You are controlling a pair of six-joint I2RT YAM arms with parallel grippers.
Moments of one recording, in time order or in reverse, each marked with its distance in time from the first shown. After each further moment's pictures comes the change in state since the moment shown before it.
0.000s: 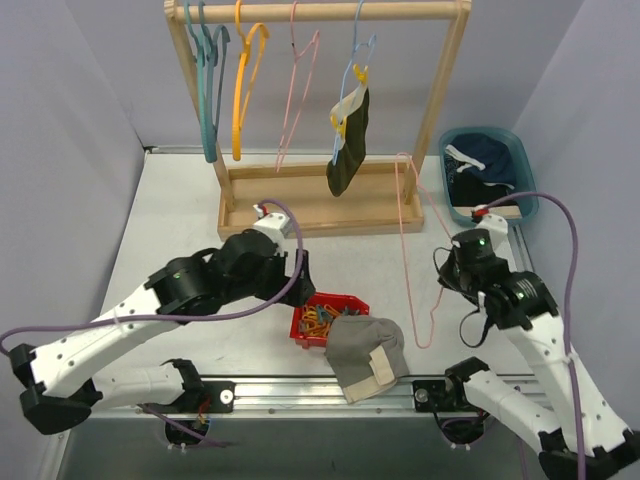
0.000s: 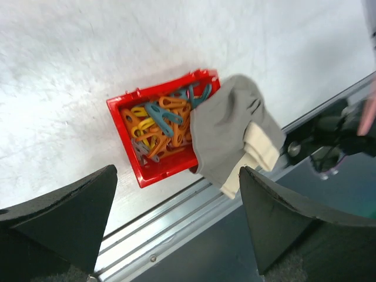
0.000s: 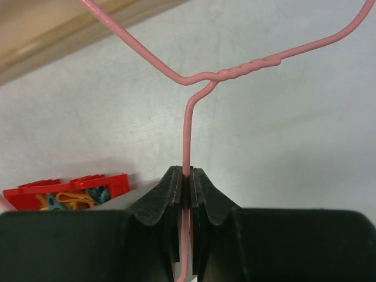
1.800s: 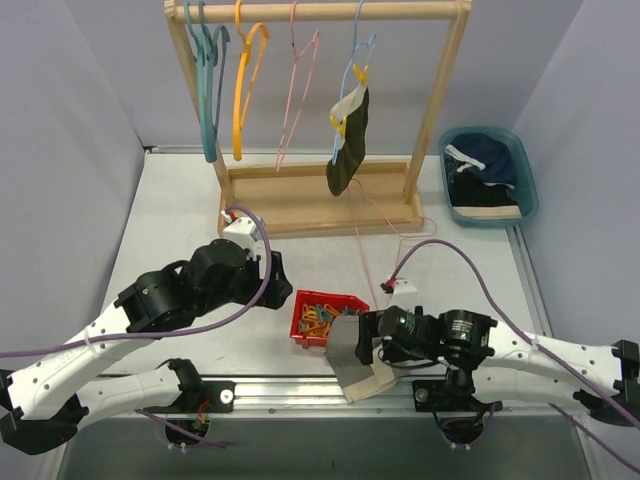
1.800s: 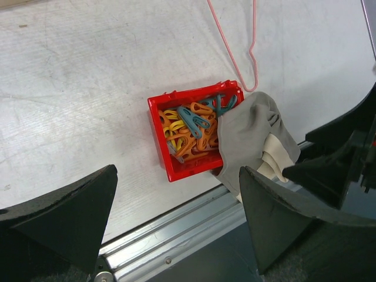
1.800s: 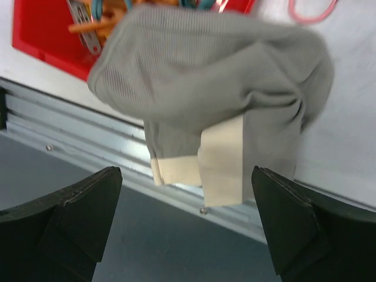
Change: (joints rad) left arm 0.051 -0.224 -0.076 -0.038 -0.094 -0.001; right arm 0.775 0.069 -0.297 0.096 -0.090 0.366
